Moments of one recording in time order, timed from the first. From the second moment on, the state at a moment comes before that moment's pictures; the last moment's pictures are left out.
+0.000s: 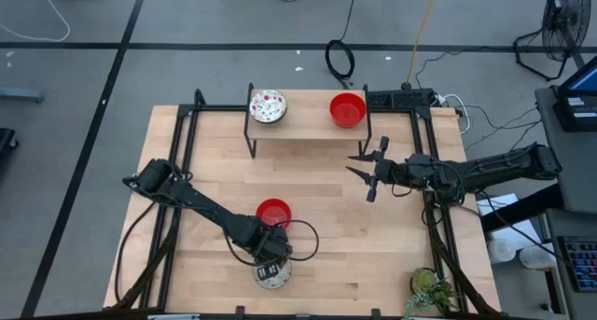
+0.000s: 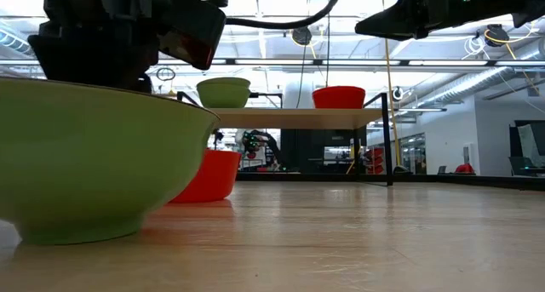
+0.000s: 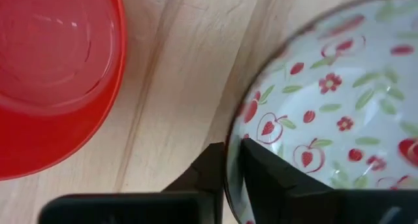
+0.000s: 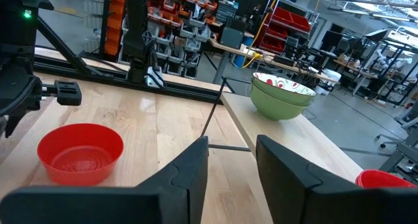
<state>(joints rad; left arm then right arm) -0.46 1.94 1.37 -0.86 0.05 -0.82 0.08 0.86 0.44 0.36 0.36 -0.27</state>
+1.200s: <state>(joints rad) -0.46 1.94 1.37 -0.86 0.11 -0.80 0.08 0.86 0.44 0.36 0.36 -0.27</state>
